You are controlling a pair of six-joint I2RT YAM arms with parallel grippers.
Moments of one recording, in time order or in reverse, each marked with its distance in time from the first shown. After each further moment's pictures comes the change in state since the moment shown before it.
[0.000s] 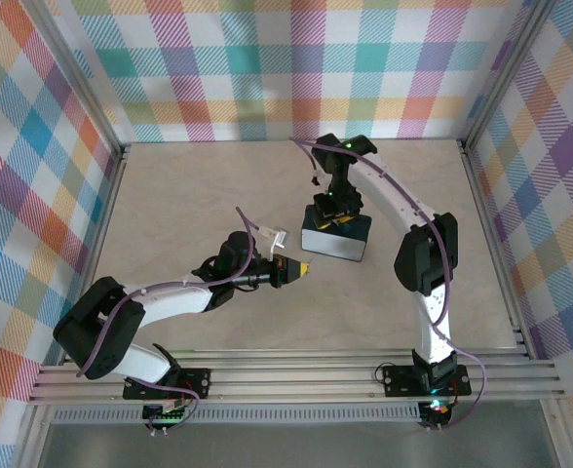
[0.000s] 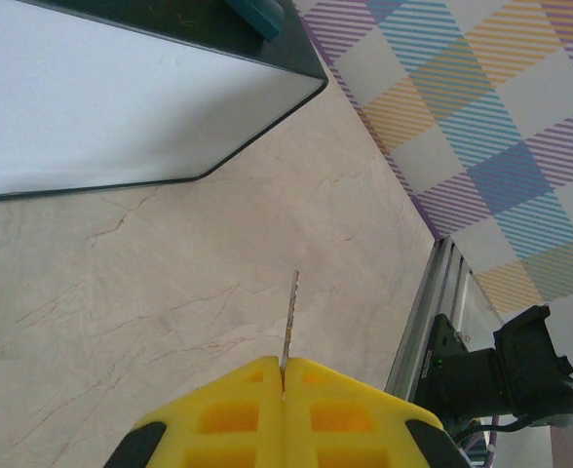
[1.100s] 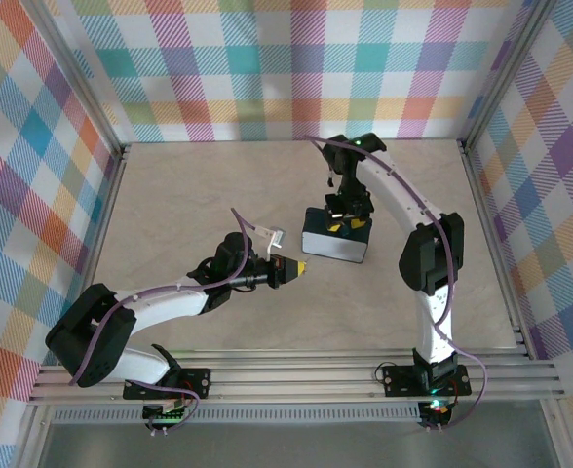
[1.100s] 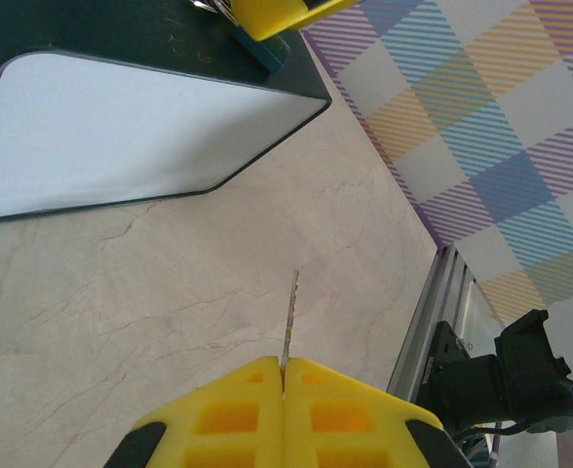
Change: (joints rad) left arm -0.002 -0.053 -0.014 -0.029 -0.027 0.000; right arm -0.038 -0.018 -0.025 -0.087 0.001 0.107
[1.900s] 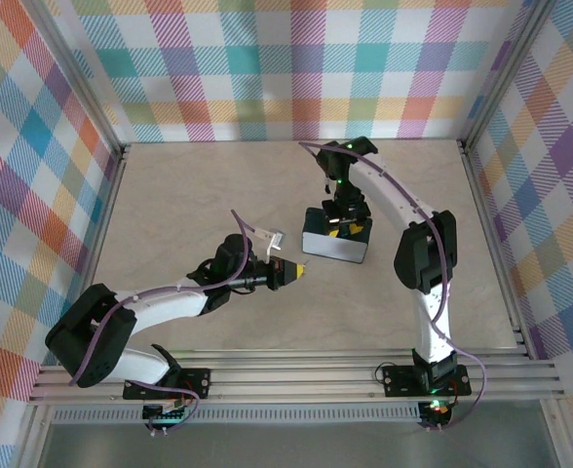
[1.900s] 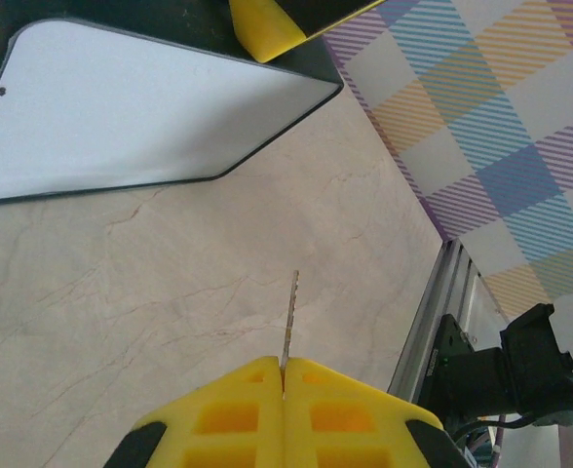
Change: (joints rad) left arm 0.000 -0.005 -0.015 -0.011 0.000 0.001; right arm 0.018 0.042 0.014 -0.038 0.026 0.027
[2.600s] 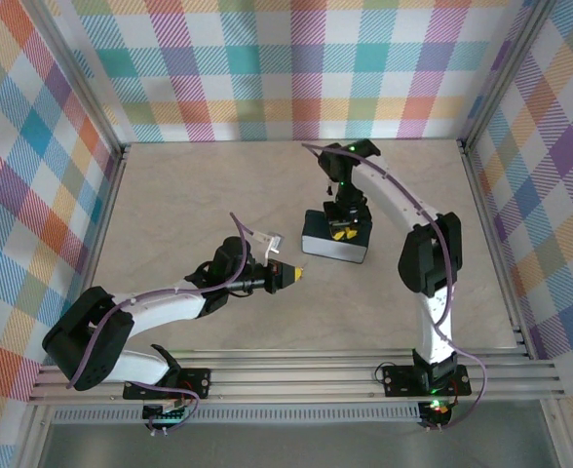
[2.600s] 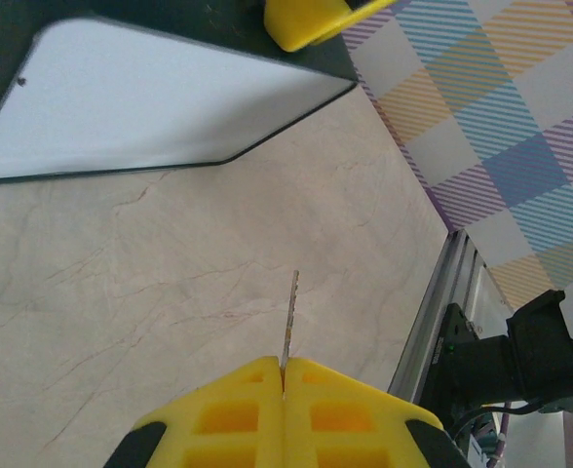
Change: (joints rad) left arm 0.000 -0.018 -0.028 -0.008 0.000 0.011; right arm 0.017 -0.074 -0.111 0.045 -0.039 0.082
